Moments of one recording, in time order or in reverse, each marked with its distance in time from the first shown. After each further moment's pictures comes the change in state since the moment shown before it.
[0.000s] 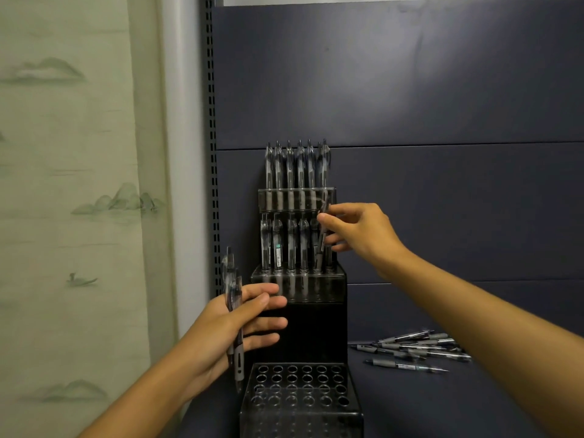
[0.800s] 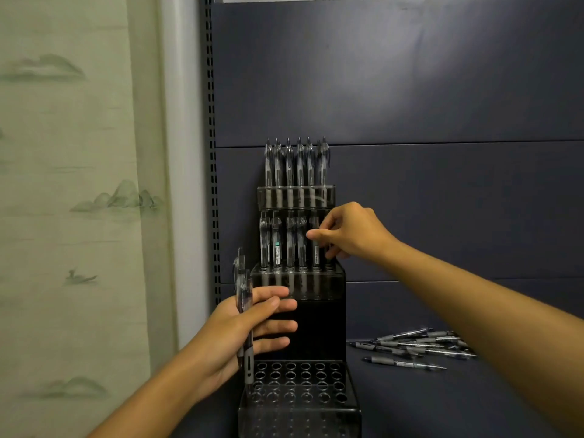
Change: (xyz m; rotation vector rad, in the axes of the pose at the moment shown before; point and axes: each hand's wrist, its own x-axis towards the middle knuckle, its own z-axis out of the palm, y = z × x) left_hand -0.001 -0.006 0.010 -0.013 -0.036 -0.040; right_hand 0.010 -0.003 0.002 -0.435 -0.186 -0.029
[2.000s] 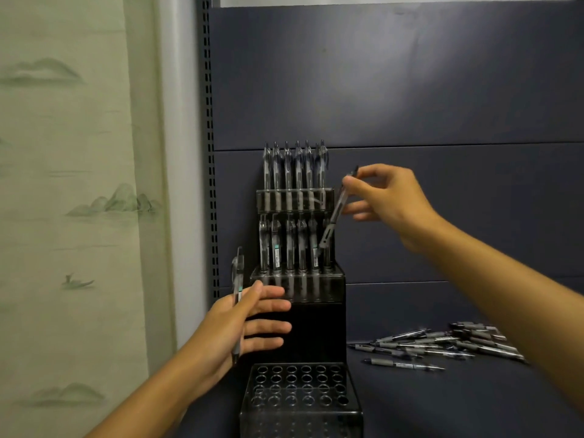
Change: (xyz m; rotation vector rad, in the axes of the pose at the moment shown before) left_hand 0.007 0.001 -0.010 0.063 0.026 0.047; right_hand -0.012 -0.016 -0.048 0.513 0.259 0.002
